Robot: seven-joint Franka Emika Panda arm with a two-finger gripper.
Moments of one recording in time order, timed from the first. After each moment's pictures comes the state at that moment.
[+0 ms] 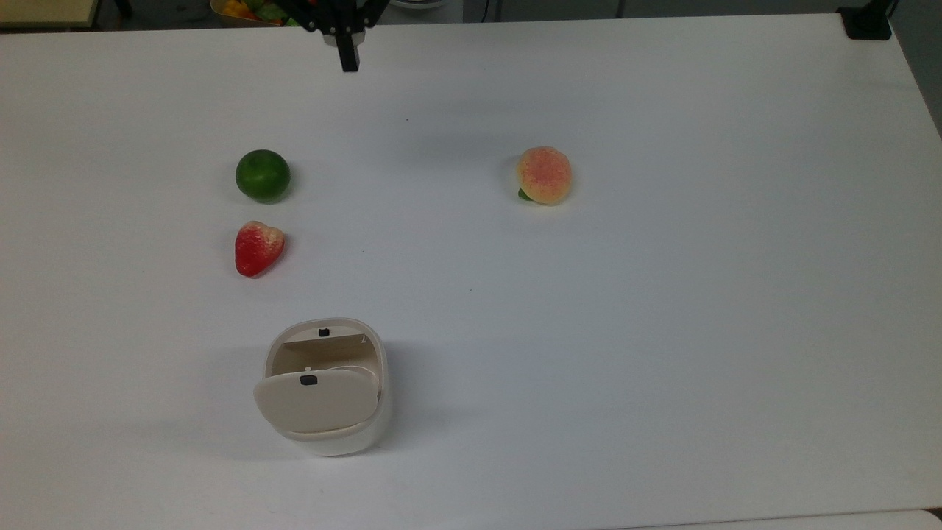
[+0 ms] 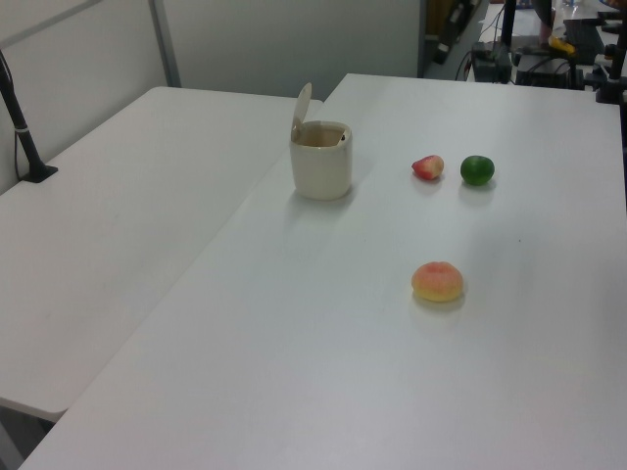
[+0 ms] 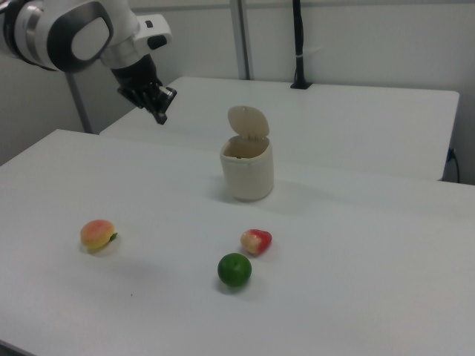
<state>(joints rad) 0.12 -0.04 -0.12 -1.72 0.10 2.06 -0.11</state>
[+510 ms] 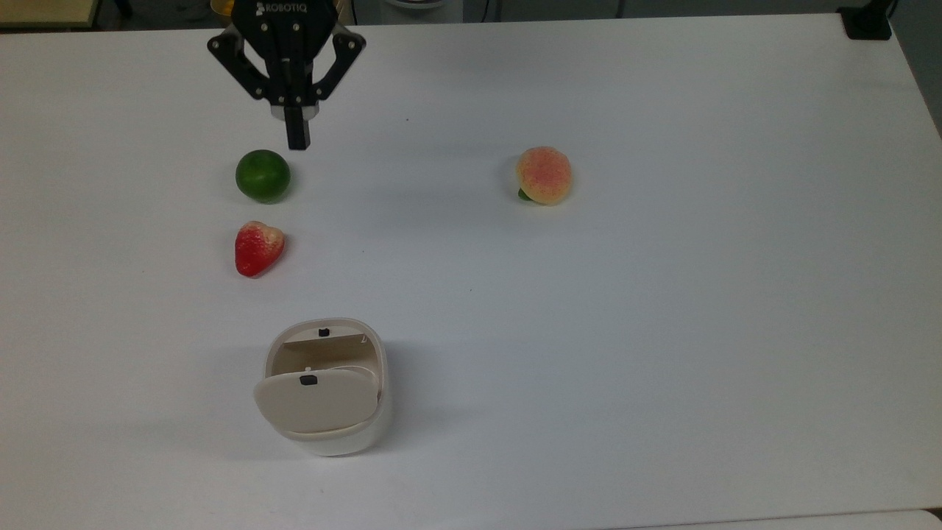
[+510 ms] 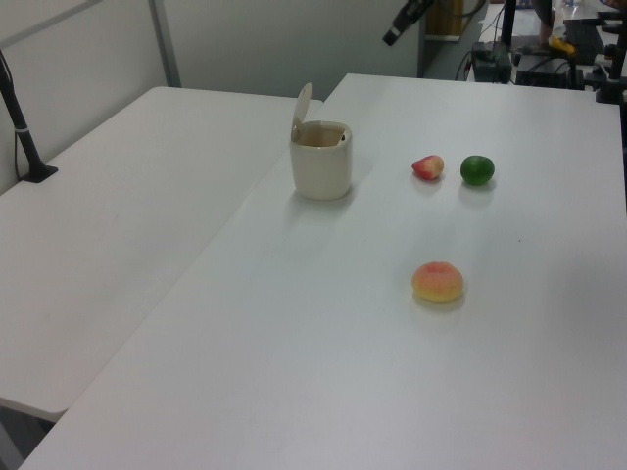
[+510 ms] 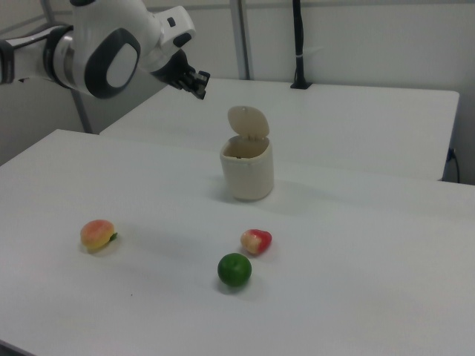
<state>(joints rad) 0.10 0.09 -0.12 -1.71 0.12 2.53 -0.12</state>
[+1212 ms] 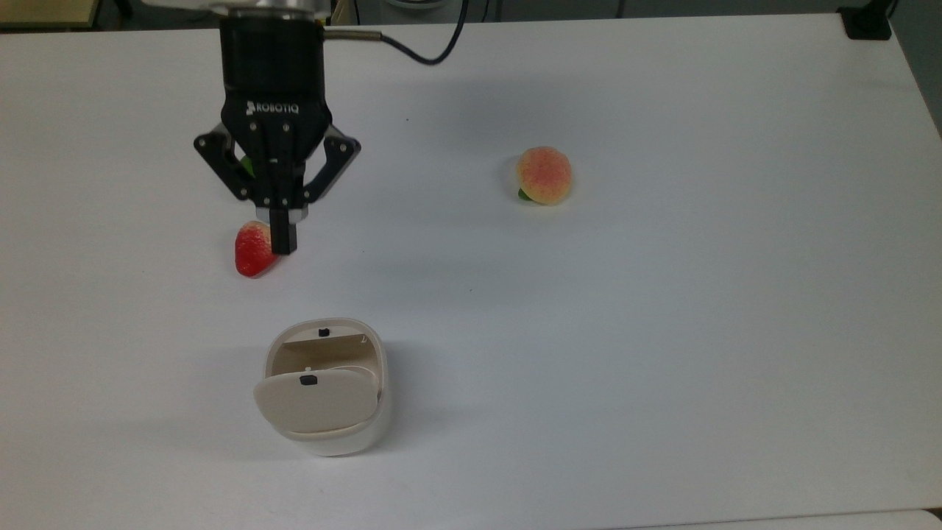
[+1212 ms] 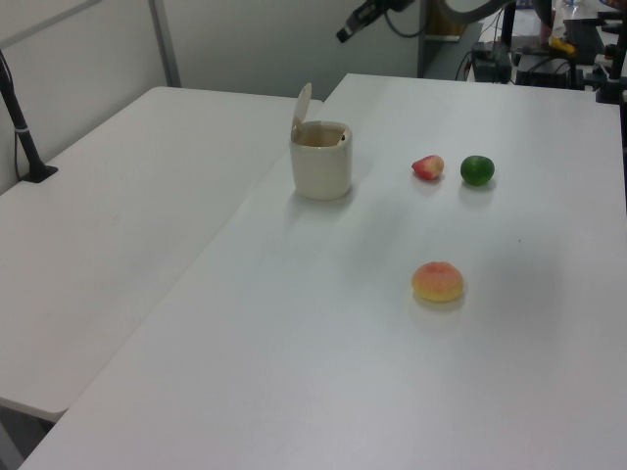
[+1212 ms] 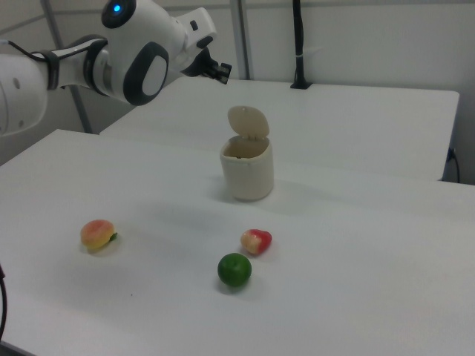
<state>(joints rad) 0.10 0.35 -0.12 -1.47 0.16 2.70 -0.07</state>
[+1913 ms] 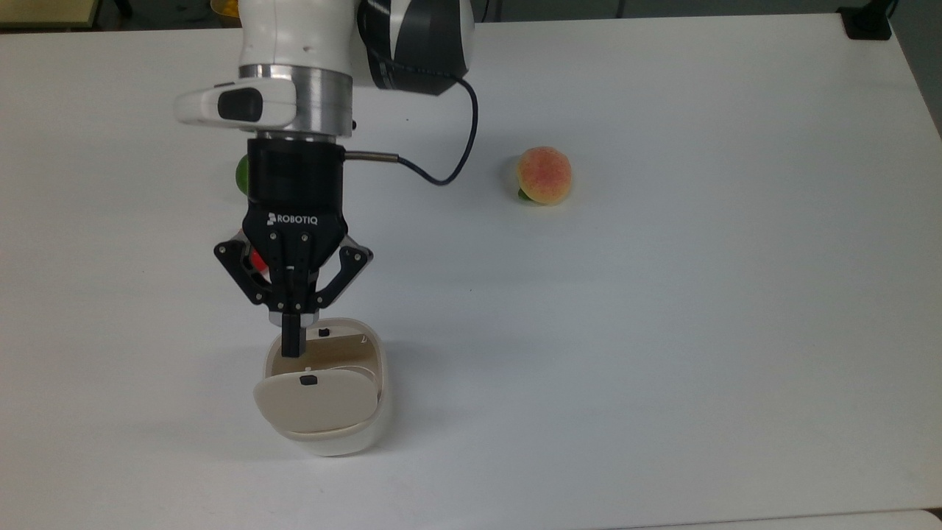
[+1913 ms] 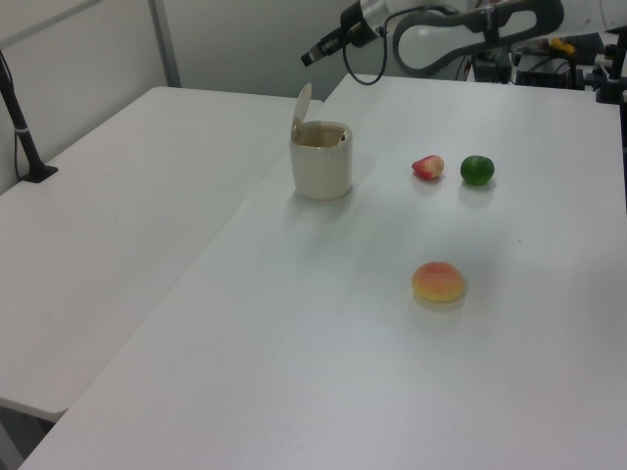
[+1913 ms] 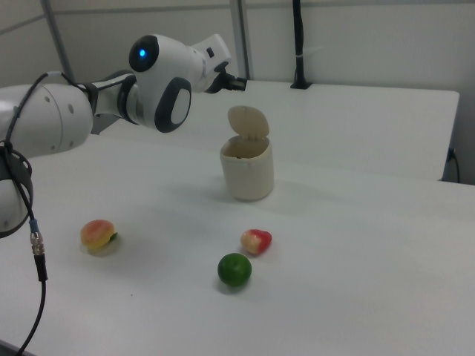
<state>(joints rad) 0.10 0.60 -0.11 -1.30 0.16 2.92 -0.06</state>
